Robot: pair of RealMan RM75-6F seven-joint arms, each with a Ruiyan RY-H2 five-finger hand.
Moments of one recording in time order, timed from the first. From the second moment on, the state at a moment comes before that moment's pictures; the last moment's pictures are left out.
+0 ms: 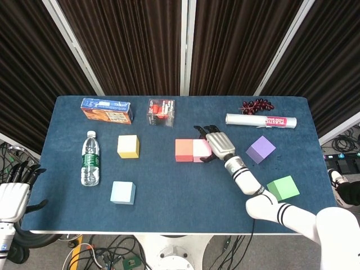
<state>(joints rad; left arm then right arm) -0.09 -1.15 -0.02 -1.52 1.52 1.48 0.05 0.89 -1.66 0.26 -1.12 -1.14 0.71 0.08</state>
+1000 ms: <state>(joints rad) -0.09 -1.15 -0.02 -1.53 1.52 1.48 0.06 0.90 -1.68 0.26 -1.08 -1.15 0.69 0.11</state>
